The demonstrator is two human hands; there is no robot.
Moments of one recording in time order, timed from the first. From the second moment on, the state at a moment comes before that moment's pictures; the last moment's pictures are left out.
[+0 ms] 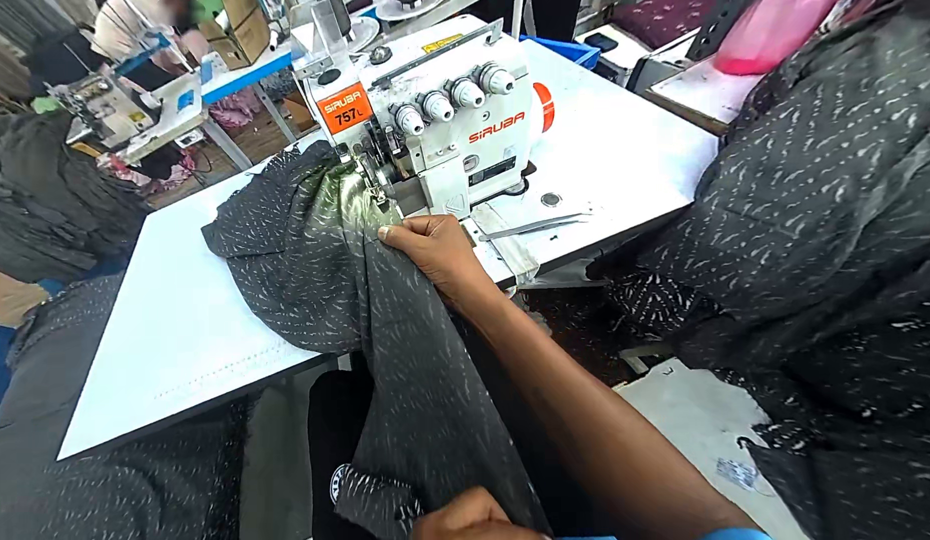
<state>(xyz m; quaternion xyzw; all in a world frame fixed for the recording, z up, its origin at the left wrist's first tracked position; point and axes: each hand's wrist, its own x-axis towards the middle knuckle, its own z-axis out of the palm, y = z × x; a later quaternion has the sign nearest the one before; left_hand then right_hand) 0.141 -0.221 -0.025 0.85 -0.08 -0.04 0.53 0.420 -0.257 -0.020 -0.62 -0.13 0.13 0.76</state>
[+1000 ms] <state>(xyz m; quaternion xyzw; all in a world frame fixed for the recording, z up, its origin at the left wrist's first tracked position) 0.315 -0.155 0.010 0.95 0.00 0.21 0.22 0.404 -0.261 -0.020 -0.51 -0.12 0.25 0.82</state>
